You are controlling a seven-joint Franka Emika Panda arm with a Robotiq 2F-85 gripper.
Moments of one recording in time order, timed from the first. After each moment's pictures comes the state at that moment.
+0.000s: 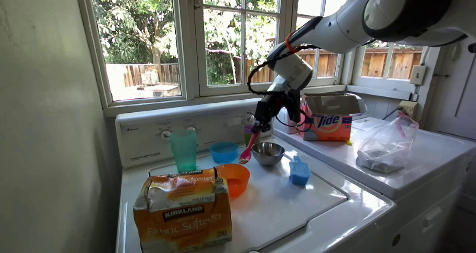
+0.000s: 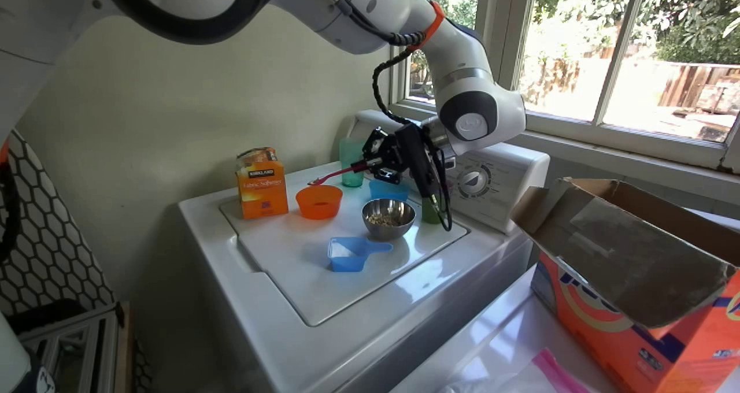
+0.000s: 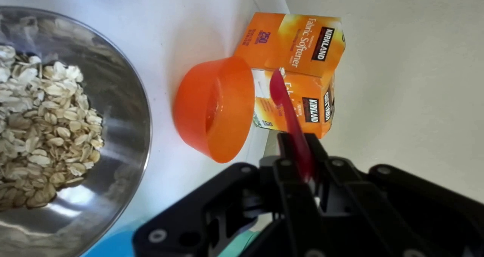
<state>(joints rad) -0.14 0.71 0.08 -1.39 0.74 1.32 -0.82</state>
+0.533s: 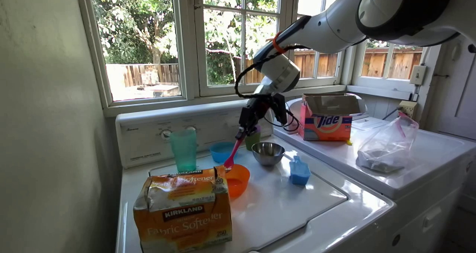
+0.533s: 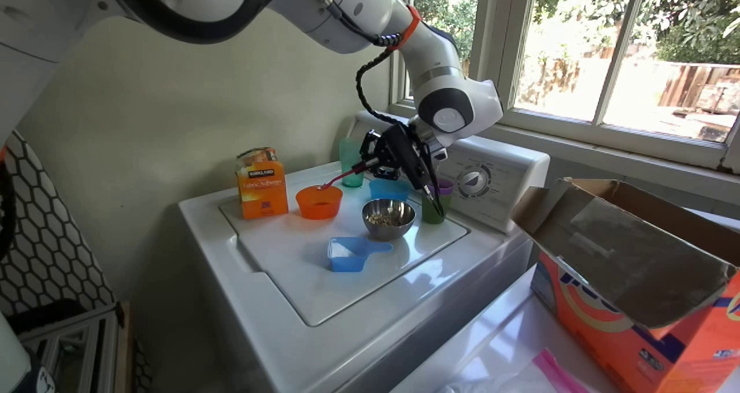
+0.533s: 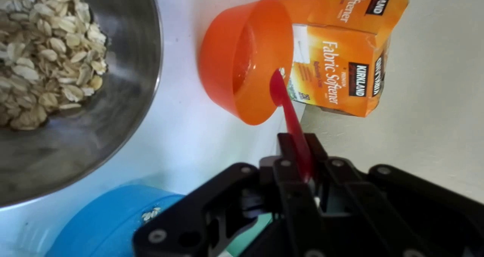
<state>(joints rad) -0.06 0.70 0.09 -1.41 0.72 1.52 -0.82</state>
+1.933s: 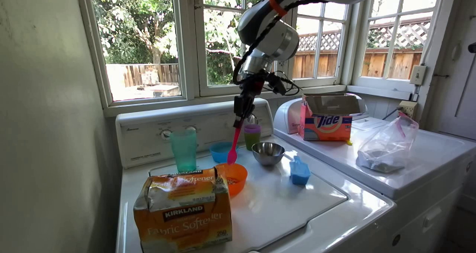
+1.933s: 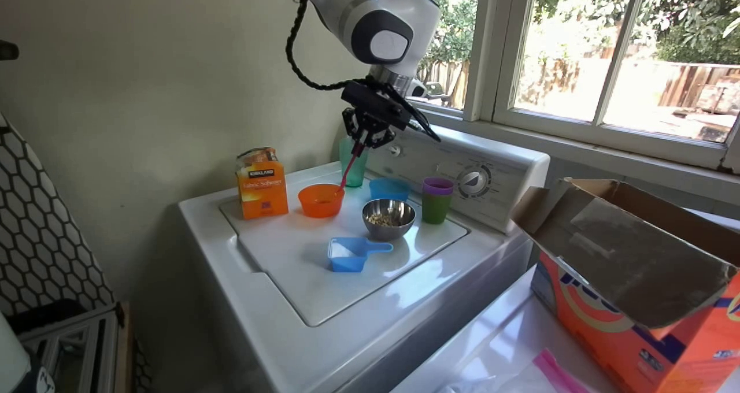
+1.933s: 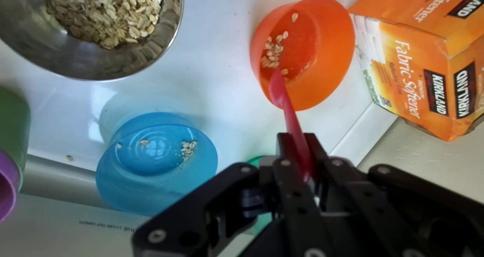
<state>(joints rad) 0.04 0.31 0.15 -1.77 0.42 1.98 -0.75</state>
